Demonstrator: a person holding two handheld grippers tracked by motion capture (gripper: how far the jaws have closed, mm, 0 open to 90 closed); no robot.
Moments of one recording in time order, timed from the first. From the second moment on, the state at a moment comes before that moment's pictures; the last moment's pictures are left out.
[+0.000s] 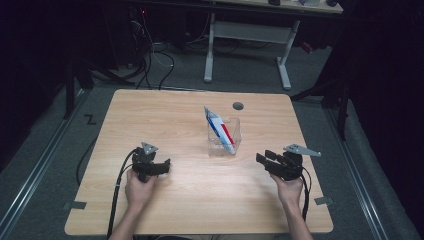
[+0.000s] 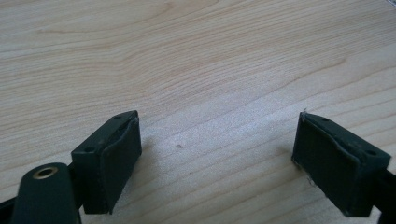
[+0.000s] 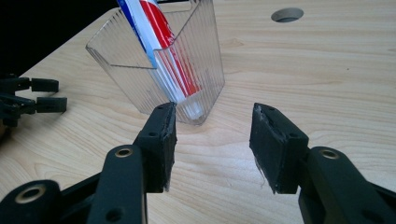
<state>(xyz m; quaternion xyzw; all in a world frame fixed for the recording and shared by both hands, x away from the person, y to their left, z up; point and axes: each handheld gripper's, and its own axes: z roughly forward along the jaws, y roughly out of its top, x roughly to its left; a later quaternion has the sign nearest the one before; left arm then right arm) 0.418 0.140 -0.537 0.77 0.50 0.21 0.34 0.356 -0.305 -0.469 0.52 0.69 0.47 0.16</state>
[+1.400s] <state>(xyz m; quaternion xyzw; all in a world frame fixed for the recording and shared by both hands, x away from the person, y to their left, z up) 0.418 0.139 -0.537 0.77 0.50 0.21 0.34 0.376 -0.308 -0.492 0.55 0.70 0.41 0.20</state>
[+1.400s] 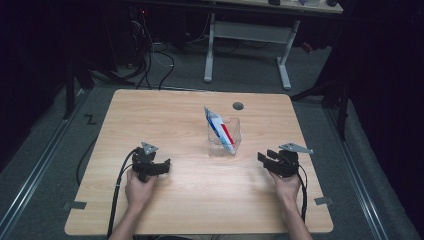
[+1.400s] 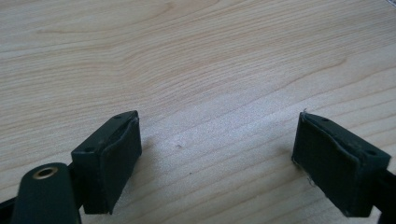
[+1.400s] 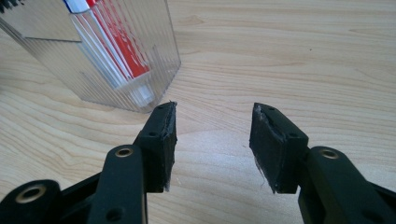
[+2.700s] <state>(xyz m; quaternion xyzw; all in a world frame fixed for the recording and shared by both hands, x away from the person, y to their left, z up) 0.418 0.139 -0.537 0.77 0.50 0.21 0.34 0.398 -0.309 -0.524 0.57 0.71 0.33 0.24</state>
